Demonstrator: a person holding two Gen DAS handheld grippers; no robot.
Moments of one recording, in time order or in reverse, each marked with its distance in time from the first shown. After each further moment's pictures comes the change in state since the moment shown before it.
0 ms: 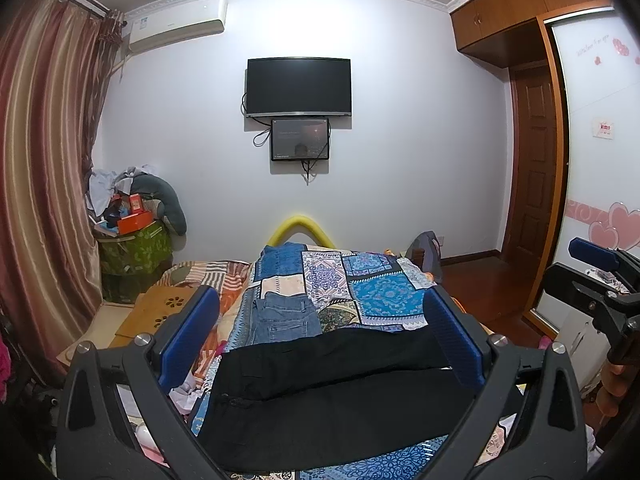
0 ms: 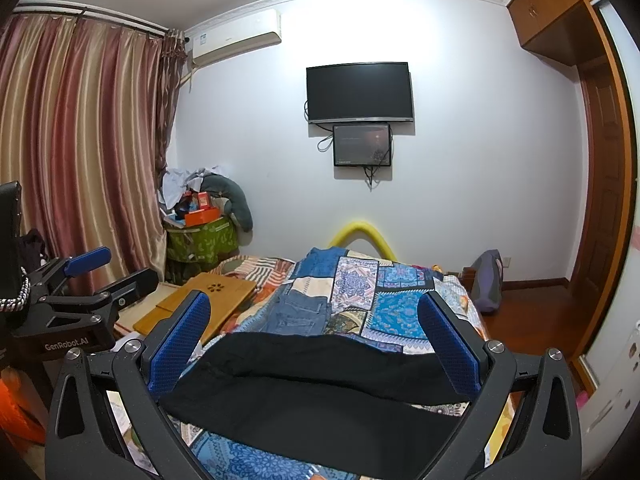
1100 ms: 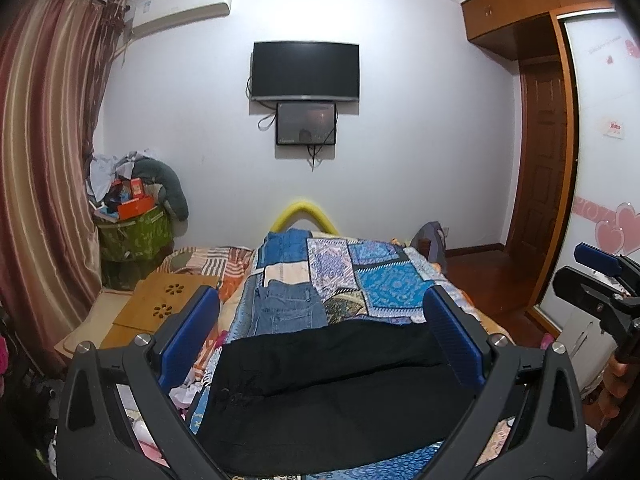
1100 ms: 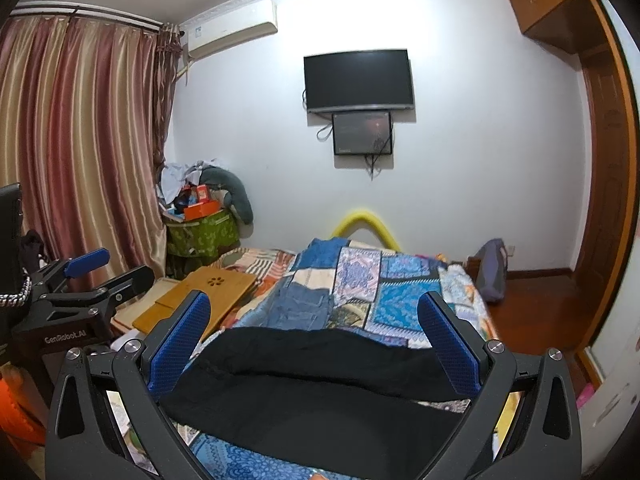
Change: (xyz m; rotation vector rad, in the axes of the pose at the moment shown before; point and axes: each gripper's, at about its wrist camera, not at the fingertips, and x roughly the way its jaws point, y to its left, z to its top) left arm 0.038 0.021 -0.007 -0.021 0.063 0.013; right arm 0.027 -0.003 -0.013 0.027 0.045 0.011
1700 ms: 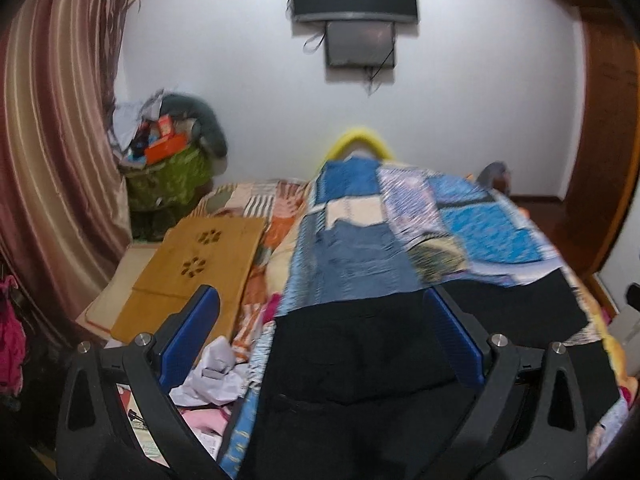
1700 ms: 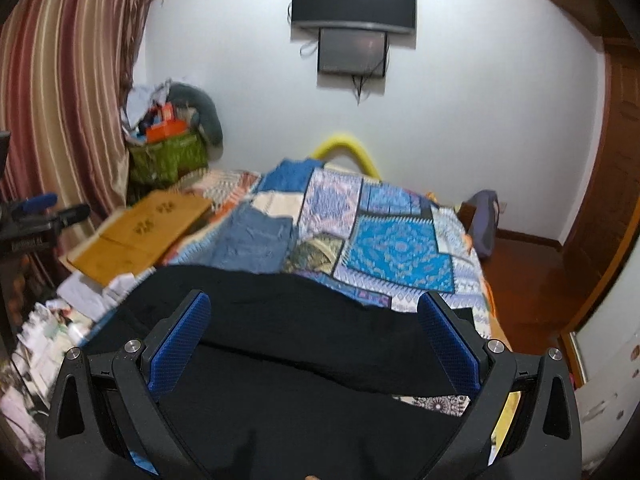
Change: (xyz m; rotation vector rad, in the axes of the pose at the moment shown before) left arm 0.212 0.105 -0.045 -0.012 0.266 0.182; right arm 0.161 -0.051 -0.053 -0.068 0.279 -0.077
